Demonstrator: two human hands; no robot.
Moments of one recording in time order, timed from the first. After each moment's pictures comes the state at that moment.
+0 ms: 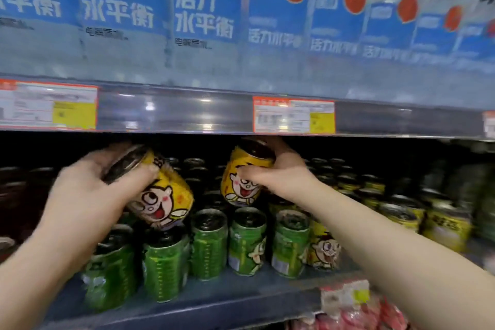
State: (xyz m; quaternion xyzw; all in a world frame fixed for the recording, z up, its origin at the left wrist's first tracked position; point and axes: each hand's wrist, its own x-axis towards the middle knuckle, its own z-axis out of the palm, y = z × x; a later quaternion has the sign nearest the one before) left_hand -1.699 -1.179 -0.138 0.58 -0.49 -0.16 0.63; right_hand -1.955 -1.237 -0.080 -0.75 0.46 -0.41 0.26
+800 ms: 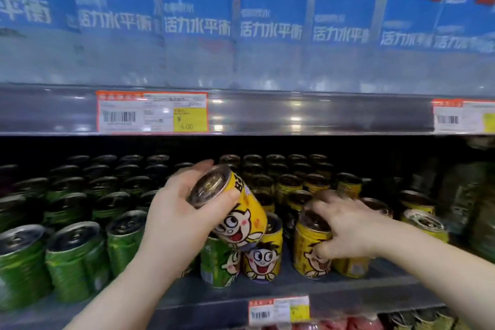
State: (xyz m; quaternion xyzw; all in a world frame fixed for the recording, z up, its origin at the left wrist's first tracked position) left_hand -1.944 -1.197 -0.124 0.53 -0.55 -0.16 0.62; right_hand -2.174 -1.296 -0.132 -0.87 0.49 0.04 -0.07
